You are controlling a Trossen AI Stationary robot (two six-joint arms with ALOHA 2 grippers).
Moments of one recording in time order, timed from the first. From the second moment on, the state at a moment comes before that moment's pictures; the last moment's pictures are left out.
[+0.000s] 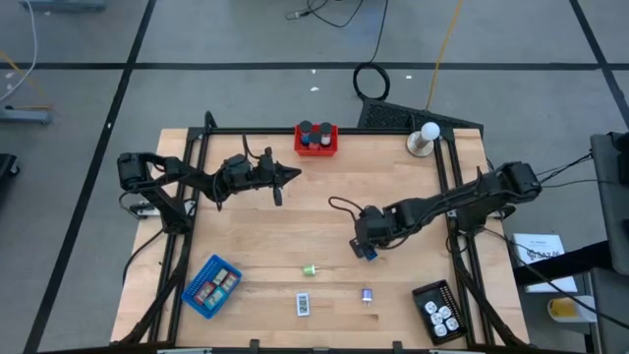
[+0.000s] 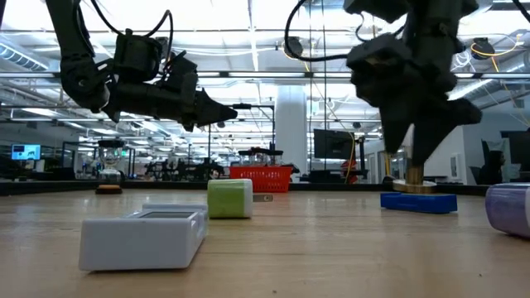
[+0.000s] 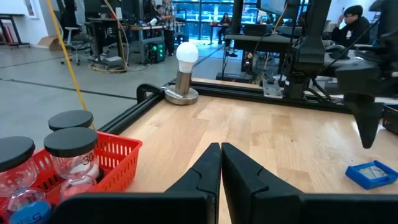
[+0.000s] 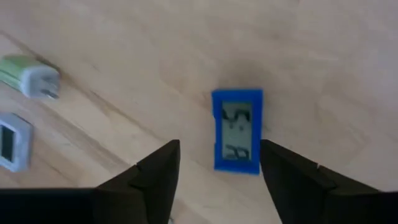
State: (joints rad) left arm 0.39 1.61 0.40 1.17 0.18 -0.01; right arm 0.22 1.54 0.95 -0.64 -0.05 1.30
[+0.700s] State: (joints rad) left arm 0.39 1.61 0.40 1.17 0.18 -0.01; right arm 0.29 1.76 1.01 -0.67 -0.05 1.28
